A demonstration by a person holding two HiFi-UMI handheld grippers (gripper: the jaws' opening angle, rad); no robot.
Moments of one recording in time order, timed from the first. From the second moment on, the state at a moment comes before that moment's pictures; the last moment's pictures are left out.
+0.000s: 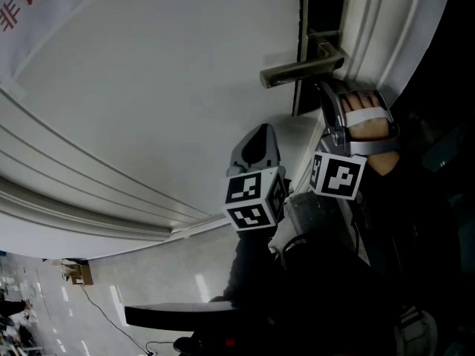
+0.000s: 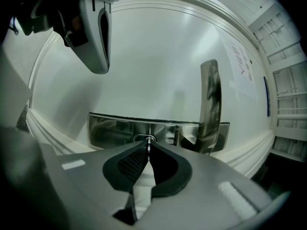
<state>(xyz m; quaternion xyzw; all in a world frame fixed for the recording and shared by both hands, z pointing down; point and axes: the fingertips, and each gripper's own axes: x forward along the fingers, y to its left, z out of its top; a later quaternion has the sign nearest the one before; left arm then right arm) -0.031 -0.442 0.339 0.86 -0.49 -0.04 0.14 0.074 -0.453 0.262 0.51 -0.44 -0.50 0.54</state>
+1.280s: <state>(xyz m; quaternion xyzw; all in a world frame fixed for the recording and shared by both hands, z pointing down) -0.026 -0.442 0.336 0.86 -0.49 -0.04 0.14 0.075 -0.454 0.261 0.51 -0.45 -0.50 0.54</state>
